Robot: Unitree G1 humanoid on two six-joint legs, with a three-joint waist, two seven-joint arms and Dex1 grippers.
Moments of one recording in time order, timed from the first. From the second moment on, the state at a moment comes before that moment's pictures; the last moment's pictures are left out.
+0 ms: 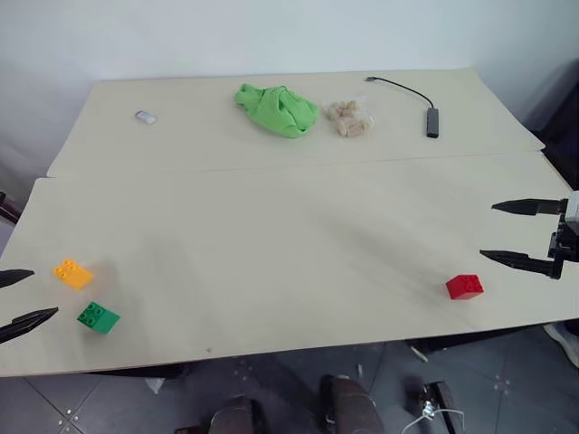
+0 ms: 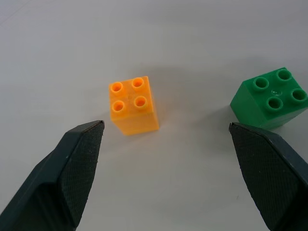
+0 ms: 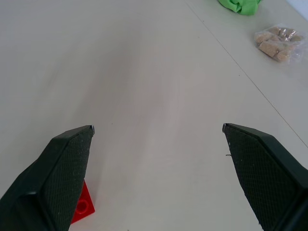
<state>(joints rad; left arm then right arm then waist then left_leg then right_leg) -0.01 1.15 0.61 0.84 -0.39 -0.32 -1.41 -0.46 -1.07 -0.26 0.59 0.41 -0.21 1.54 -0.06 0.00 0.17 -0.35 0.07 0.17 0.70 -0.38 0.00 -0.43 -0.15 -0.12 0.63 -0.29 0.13</state>
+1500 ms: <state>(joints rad) -0.20 0.77 -0.02 -0.29 -0.48 0.34 -1.10 -0.08 -1.14 -0.27 0.39 0.18 -0.16 1.34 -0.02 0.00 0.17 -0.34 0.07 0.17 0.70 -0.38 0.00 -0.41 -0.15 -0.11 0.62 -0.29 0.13</state>
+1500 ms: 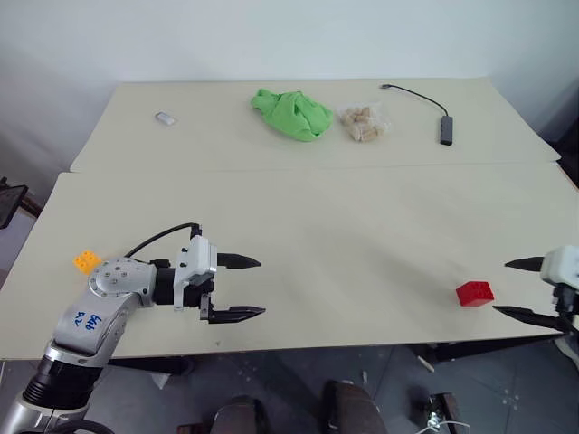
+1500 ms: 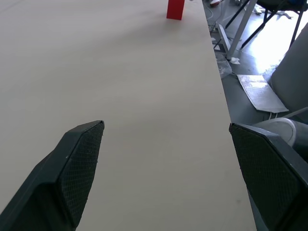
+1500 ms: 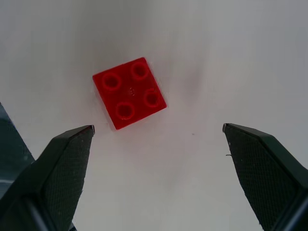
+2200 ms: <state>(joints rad) -0.10 0.79 0.08 -0.34 -0.49 0.36 -1.05 -0.51 -1.02 -0.01 0.68 0.16 -0.27 1.52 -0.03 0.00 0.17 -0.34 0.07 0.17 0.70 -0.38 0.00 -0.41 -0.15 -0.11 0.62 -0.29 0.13</state>
